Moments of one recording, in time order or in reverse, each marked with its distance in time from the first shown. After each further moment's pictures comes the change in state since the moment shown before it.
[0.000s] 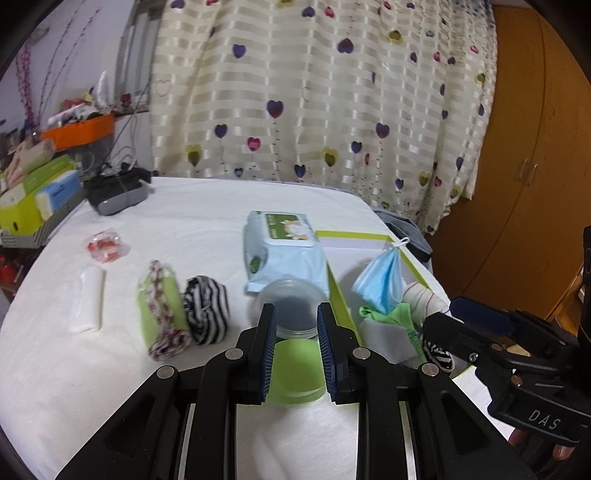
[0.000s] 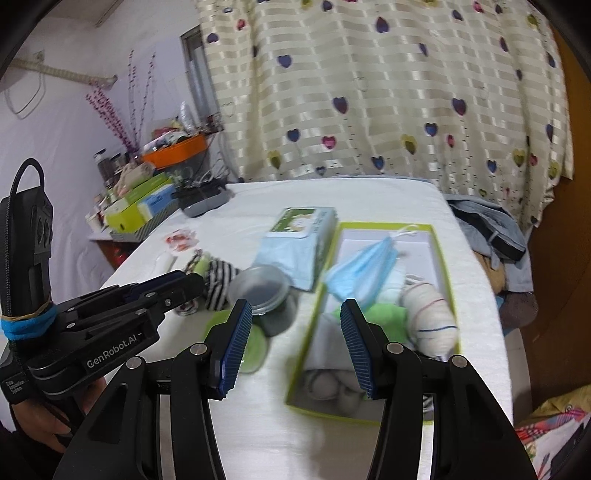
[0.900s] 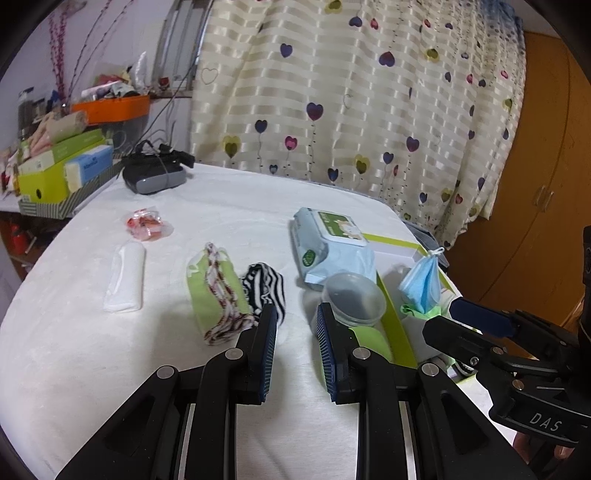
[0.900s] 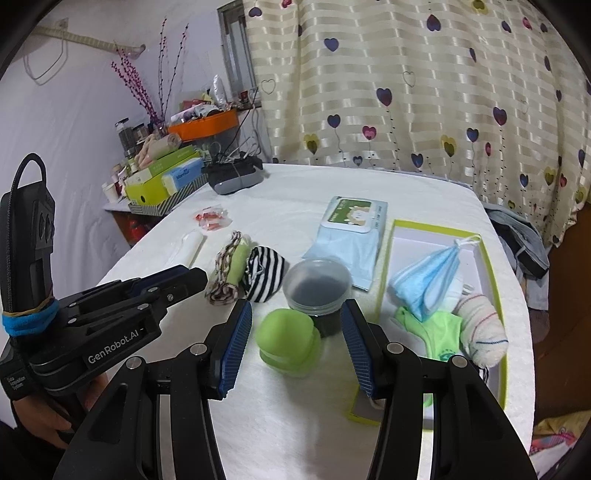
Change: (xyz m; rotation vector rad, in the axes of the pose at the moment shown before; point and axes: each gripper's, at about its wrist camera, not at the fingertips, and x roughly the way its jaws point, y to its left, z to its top) left arm -0.013 0.058 -0.011 -0.100 -0.006 0.036; right arm 0.025 0.056 0.006 -0.099 0.063 0.041
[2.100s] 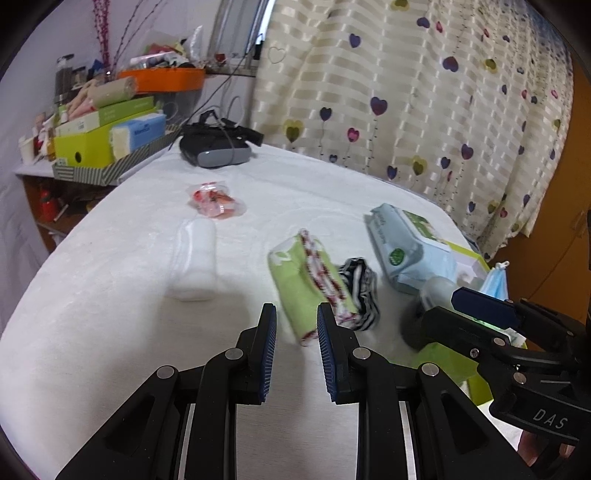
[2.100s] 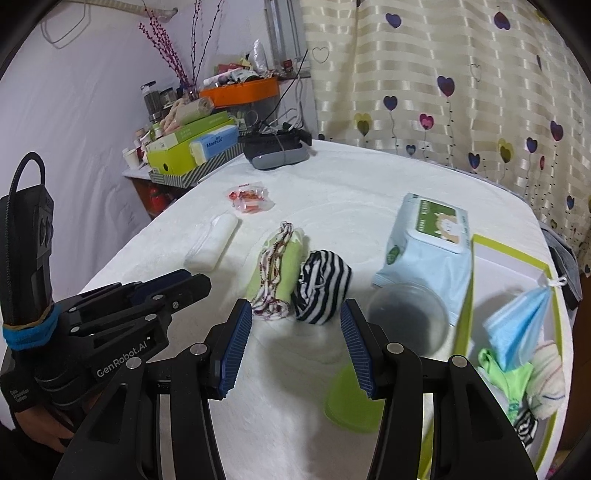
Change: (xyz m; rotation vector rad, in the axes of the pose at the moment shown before) left arm 0.021 0.079 -0.003 -0.111 0.041 0.129; right arm 0.074 0.055 0.021 -0.105 0.104 0.085
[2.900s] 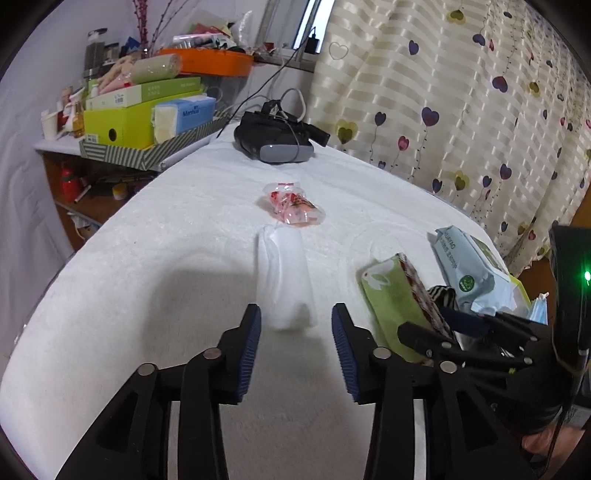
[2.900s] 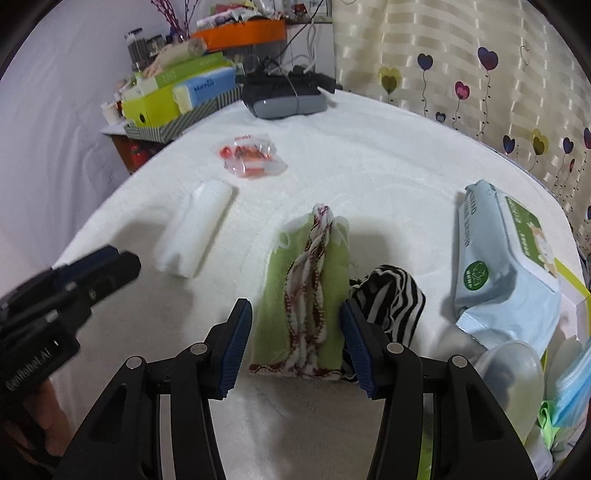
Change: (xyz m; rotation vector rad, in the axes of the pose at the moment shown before) left arm 0.028 0.081 0.022 -0.090 0.022 0.065; right arm 0.108 0.032 0.026 -0.041 0.189 -0.062
